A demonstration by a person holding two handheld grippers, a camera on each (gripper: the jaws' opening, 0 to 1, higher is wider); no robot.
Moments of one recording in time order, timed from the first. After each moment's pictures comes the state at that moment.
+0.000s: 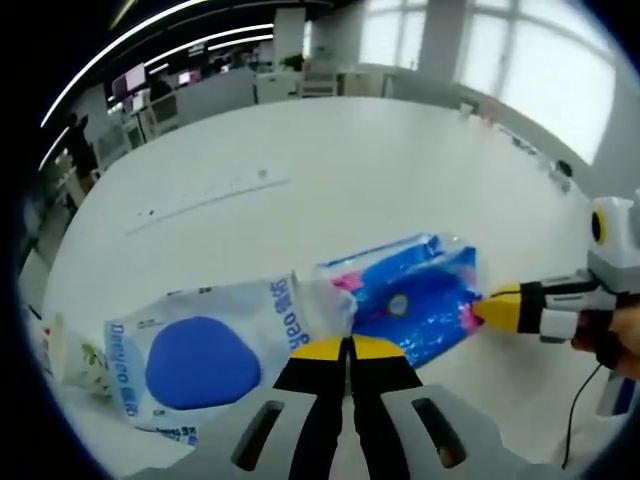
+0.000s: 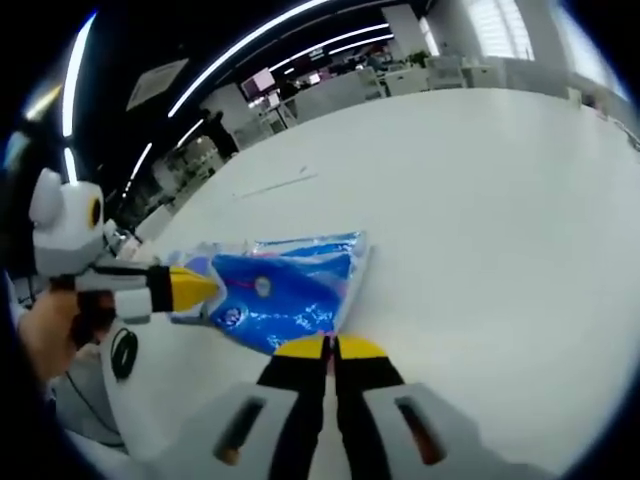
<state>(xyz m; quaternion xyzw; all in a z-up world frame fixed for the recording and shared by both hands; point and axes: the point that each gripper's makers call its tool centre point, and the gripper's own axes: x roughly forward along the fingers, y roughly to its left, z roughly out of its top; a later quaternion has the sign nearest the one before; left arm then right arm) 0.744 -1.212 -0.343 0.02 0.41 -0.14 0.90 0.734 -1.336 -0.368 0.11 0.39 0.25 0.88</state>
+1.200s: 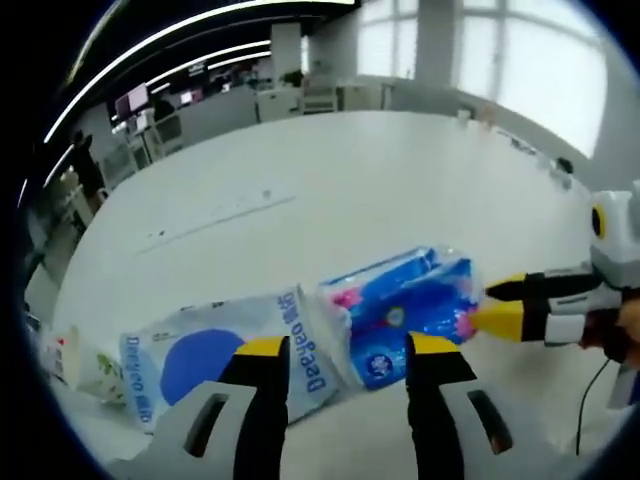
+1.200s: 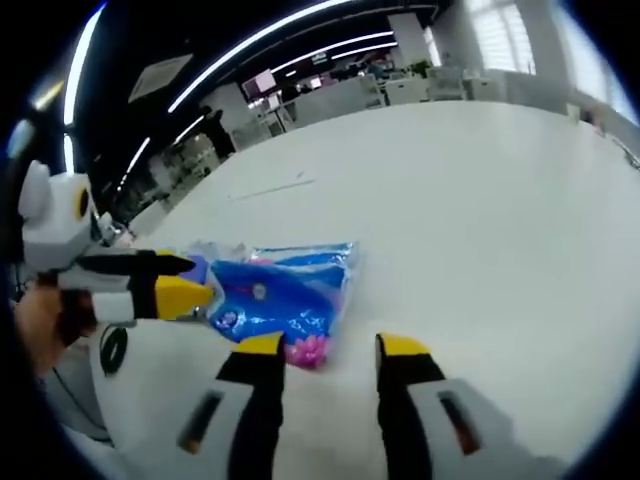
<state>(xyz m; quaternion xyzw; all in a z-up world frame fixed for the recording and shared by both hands) 0.740 -1.211 -0.326 0.04 0.37 -0.14 0.92 0.734 -1.347 -0.354 0.08 0.37 0.23 0.90</state>
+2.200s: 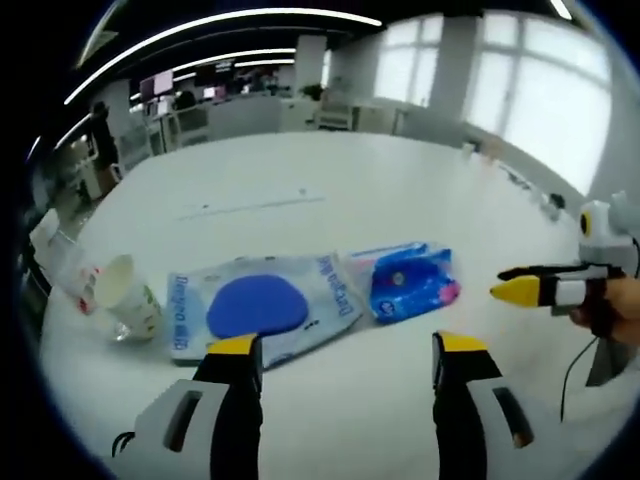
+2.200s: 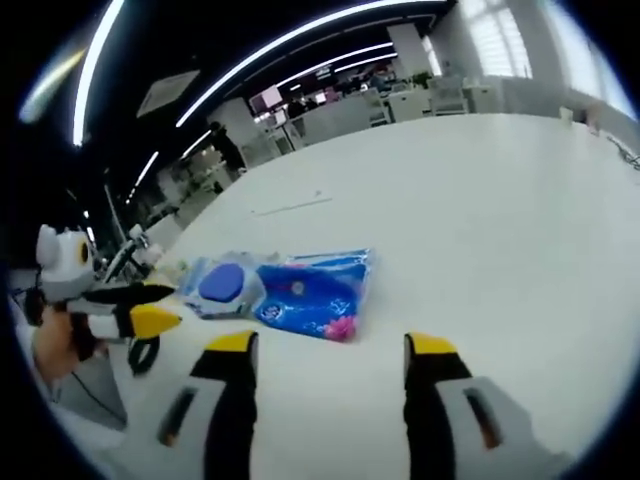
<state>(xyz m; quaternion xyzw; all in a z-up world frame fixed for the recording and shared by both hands) 0.663 -1.153 -0.289 -0.03 0.35 -0.11 0.93 0.688 -1.348 -0.313 0.11 0.35 0.25 0.90</state>
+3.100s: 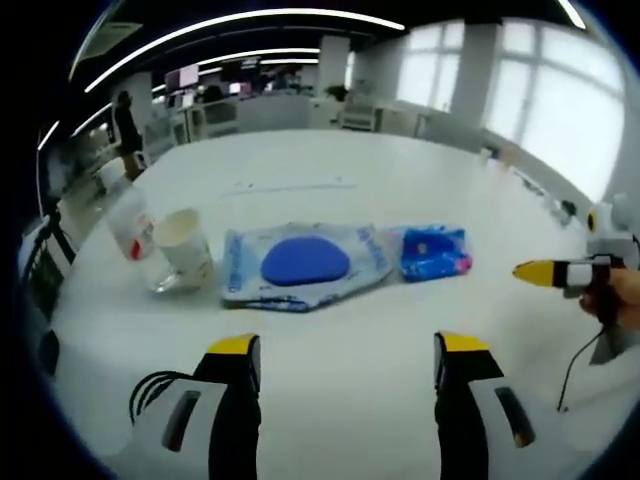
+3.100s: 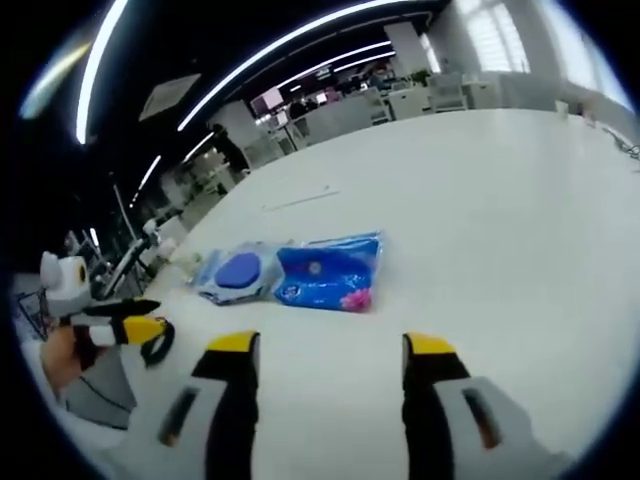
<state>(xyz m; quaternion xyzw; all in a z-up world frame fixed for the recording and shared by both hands) 0.599 -1.108 -0.290 -0.04 0.35 -0.07 0.93 0.653 -1.345 -0.307 0.12 0.35 0.26 0.89</state>
